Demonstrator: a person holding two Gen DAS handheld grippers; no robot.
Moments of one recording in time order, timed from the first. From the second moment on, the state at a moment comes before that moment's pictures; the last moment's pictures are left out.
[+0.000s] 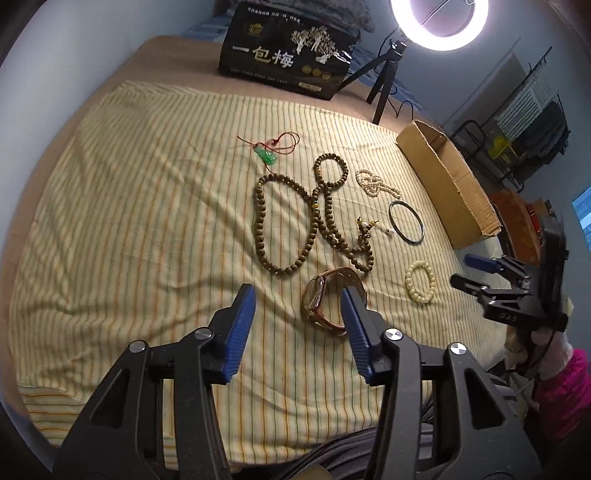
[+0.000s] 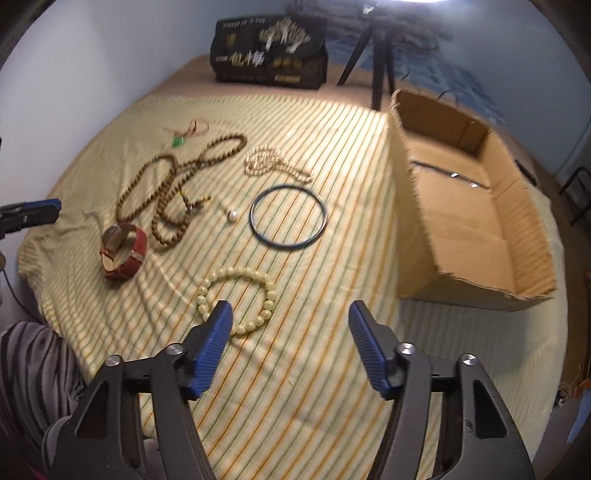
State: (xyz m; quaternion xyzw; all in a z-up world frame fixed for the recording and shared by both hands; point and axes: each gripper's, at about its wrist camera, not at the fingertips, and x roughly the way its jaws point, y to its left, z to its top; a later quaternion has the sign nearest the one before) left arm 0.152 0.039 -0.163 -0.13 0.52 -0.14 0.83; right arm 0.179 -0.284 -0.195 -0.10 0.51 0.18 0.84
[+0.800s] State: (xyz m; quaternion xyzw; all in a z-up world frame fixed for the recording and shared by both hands) left arm 0.180 0.002 -0.218 -0.09 0.58 -0.15 0.79; right arm 0.205 -0.259 -0.238 -0.12 0.56 0.19 0.80
